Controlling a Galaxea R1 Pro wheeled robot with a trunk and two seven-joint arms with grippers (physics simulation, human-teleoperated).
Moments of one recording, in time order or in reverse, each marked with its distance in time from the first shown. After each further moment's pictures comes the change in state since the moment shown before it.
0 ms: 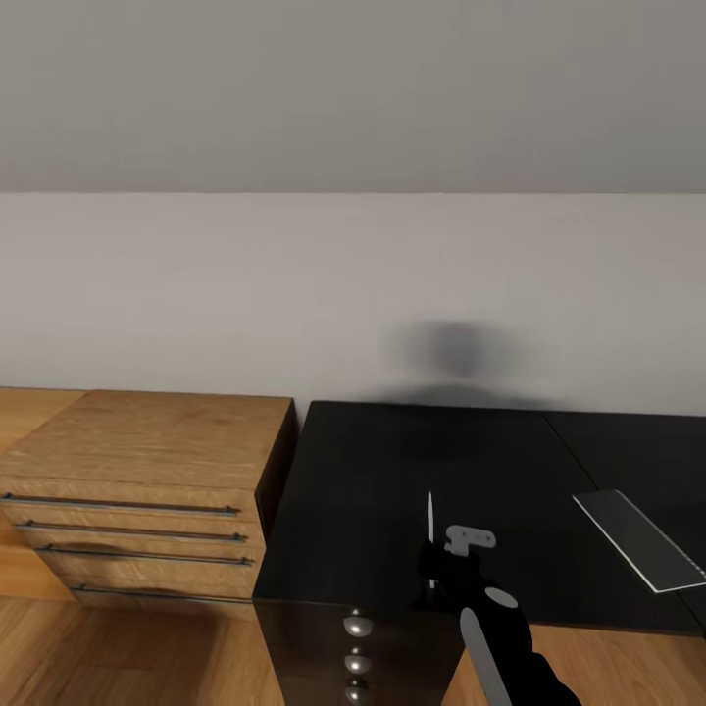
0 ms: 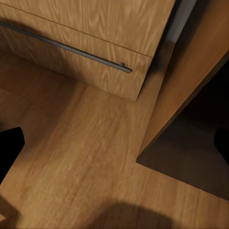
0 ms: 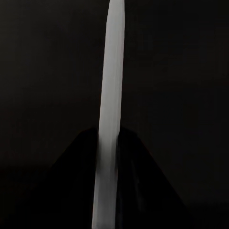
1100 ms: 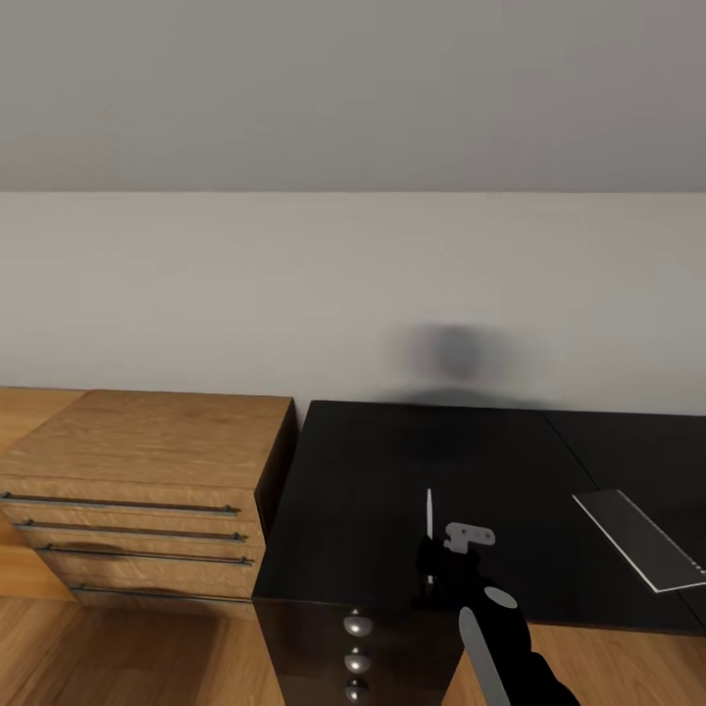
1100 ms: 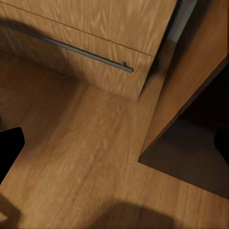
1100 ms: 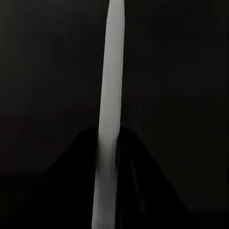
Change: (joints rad) left arm 0.001 0.004 0.000 0.000 -0.001 0.002 0.000; right arm 0.000 0.006 0.000 -0.005 0.000 -0.029 0.003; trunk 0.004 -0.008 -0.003
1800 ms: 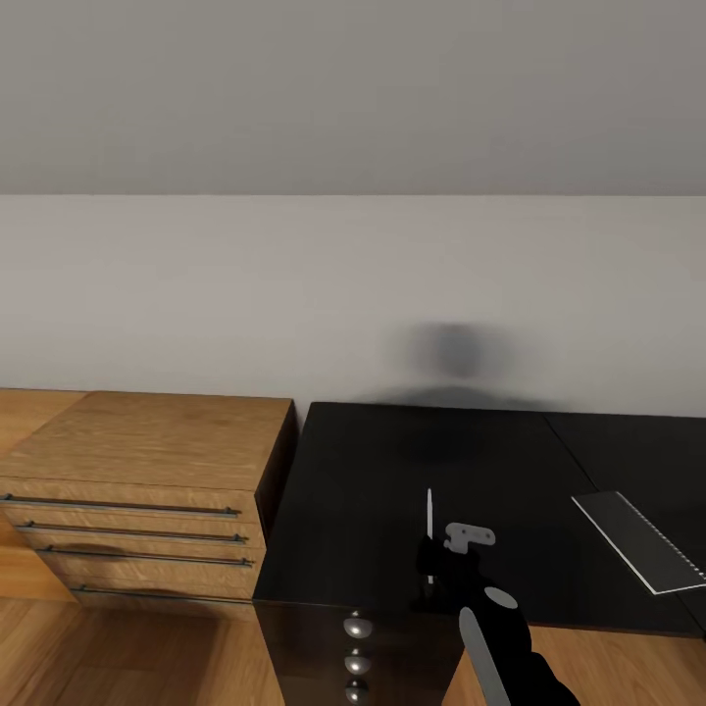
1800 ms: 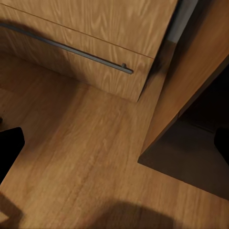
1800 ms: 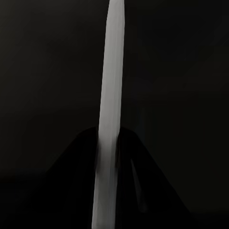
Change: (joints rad) left arm 0.000 0.001 0.000 0.000 0.001 0.000 0.000; right arm 0.000 -0.001 0.001 0.001 0.000 0.000 0.000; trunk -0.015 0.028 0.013
